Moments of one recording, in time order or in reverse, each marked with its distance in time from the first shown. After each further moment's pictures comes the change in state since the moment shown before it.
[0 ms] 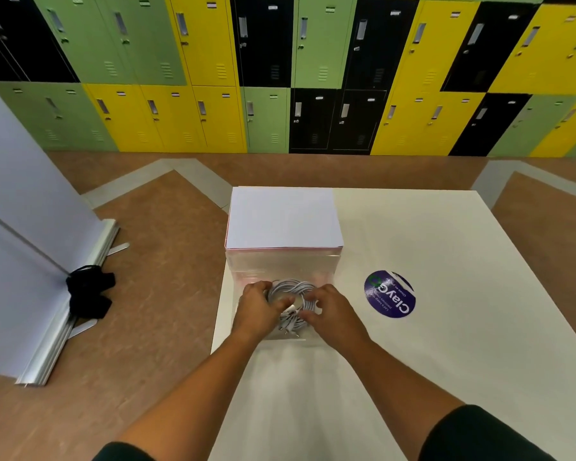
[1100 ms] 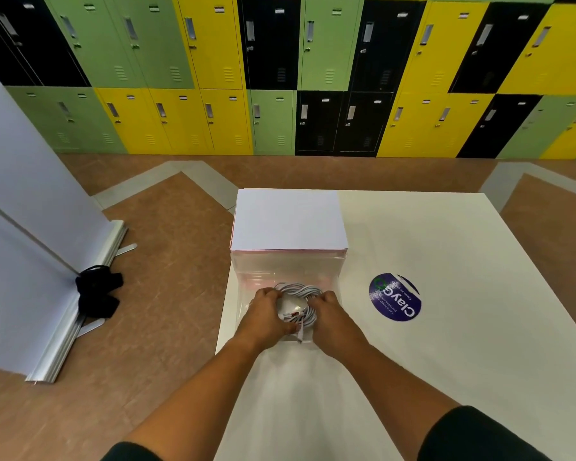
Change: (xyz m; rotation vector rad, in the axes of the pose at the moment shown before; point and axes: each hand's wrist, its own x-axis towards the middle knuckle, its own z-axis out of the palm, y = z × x) left_hand -0.005 -0.011 0.000 0.284 -0.162 0.125; right_hand 0.003 0.008 0.016 -0.217 -0.115 -0.026
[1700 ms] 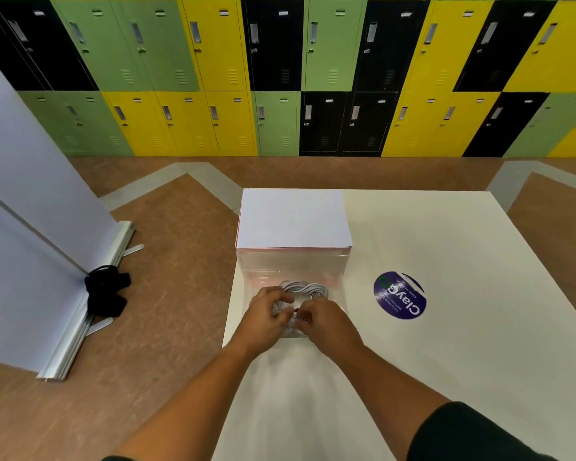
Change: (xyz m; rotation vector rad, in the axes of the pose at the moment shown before) left_hand -0.017 -0.008 -0.009 -0.178 0.106 0.158; right_hand -0.001 -0.018 0.007 0.056 0.070 -0.094
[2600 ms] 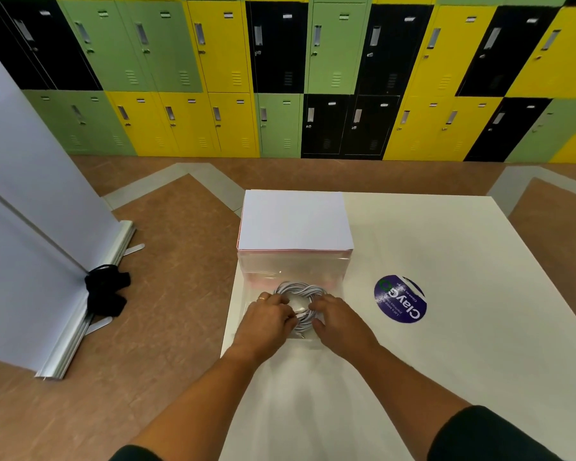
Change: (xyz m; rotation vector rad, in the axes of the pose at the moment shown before) left_hand 0.002 -0.005 0.007 0.564 -0.002 0.236; right_hand -0.003 0.021 -0.014 -0.108 0.026 -0.127
